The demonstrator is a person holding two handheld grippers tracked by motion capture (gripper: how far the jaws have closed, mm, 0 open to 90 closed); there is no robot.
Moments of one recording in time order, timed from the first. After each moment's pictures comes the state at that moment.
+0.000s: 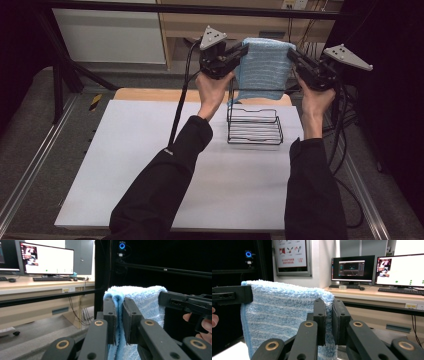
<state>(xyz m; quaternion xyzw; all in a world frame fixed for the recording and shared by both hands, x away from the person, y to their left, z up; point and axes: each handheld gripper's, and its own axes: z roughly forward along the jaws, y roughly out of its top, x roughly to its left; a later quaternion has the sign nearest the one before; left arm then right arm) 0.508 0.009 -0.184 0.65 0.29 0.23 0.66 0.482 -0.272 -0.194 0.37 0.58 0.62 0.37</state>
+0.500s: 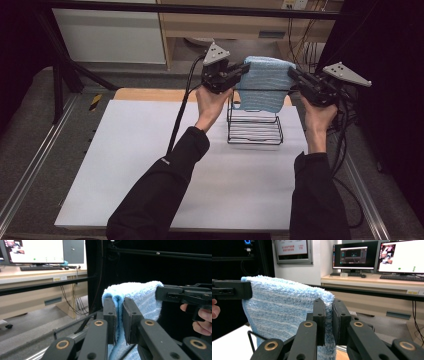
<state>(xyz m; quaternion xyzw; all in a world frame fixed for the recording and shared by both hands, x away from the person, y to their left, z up) 0.498 0.006 -0.211 0.69 0.27 0.21 0.64 0.465 -0.282 -0.225 0.39 0.61 0.60 0.35</state>
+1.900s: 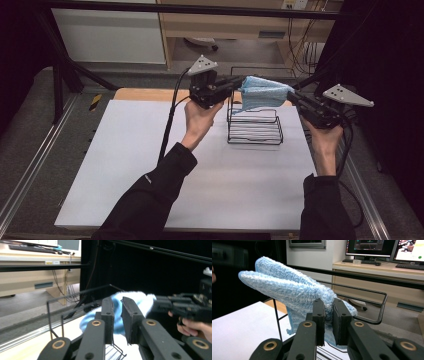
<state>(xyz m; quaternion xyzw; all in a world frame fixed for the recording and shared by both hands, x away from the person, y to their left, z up) 0.461 0.032 -0.202 0.70 0.31 0.15 0.62 0.427 -0.291 -0.254 0.36 0.66 0.57 0.32</state>
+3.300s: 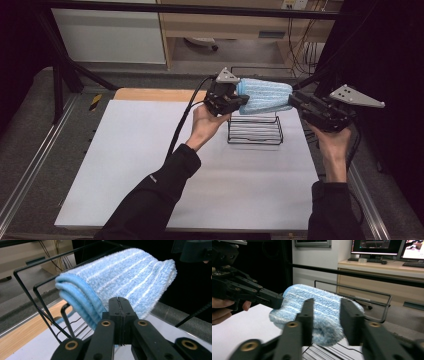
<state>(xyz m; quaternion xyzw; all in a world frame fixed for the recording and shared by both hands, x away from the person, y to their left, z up) 0.469 -0.001 -0.240 0.80 0.26 0.14 0.52 0.408 -0.291 -0.238 0.35 0.67 0.58 0.30</state>
